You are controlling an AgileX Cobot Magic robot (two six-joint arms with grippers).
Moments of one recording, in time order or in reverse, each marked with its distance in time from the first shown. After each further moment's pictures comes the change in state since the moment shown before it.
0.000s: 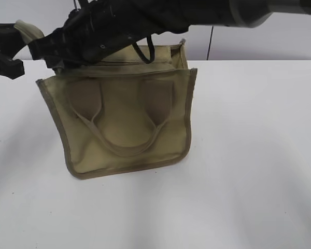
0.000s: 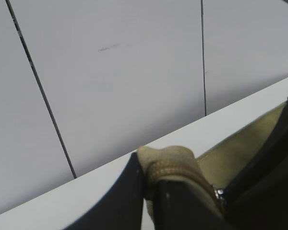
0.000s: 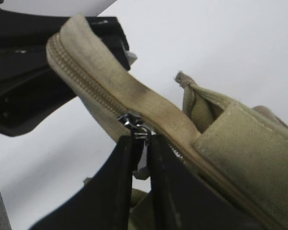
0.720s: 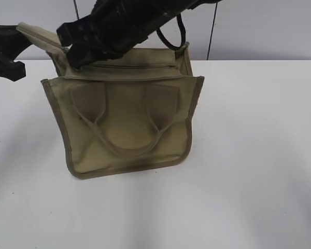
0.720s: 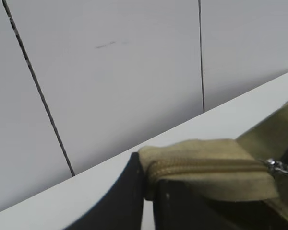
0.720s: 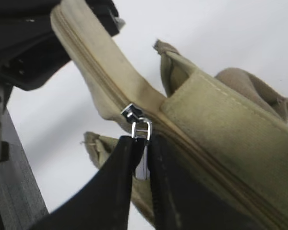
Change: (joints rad) left arm -0.002 0.000 0.000 0.007 0.011 0.000; right arm -0.090 -0.067 -0.005 -0.039 0.242 0.065
